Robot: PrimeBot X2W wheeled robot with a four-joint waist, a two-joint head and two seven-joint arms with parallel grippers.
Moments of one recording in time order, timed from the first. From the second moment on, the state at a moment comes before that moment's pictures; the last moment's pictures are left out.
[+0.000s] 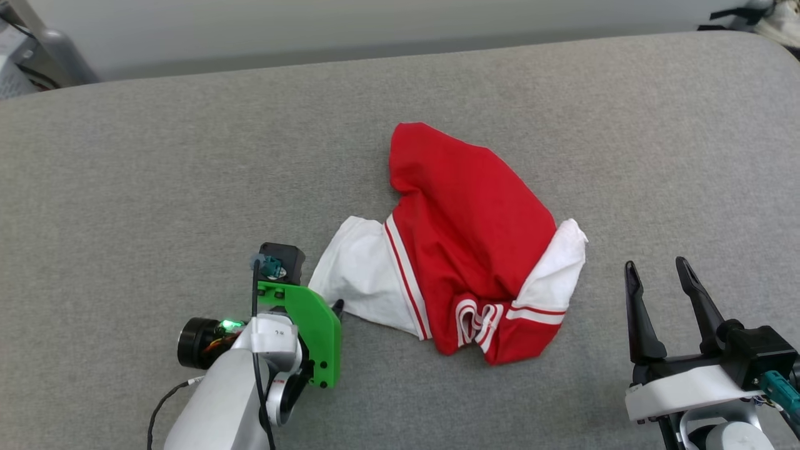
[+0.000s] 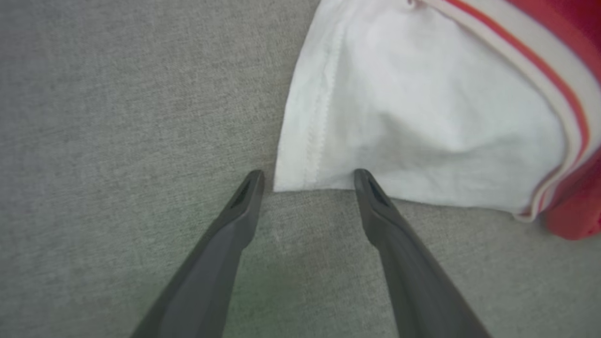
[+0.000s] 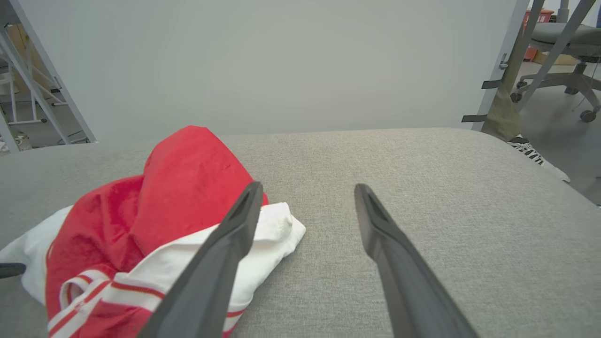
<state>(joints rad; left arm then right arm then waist) -0.31 0.18 -0.34 0.27 -0.35 0.06 0.53 0.01 -0.05 -0.01 0.00 0.12 0.13 -0.26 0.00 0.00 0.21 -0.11</state>
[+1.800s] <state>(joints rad) -0.15 0.27 -0.21 0.12 -0.40 -0.02 -0.07 0.00 -0.07 0.00 0.10 0.14 0.13 -0.08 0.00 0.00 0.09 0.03</state>
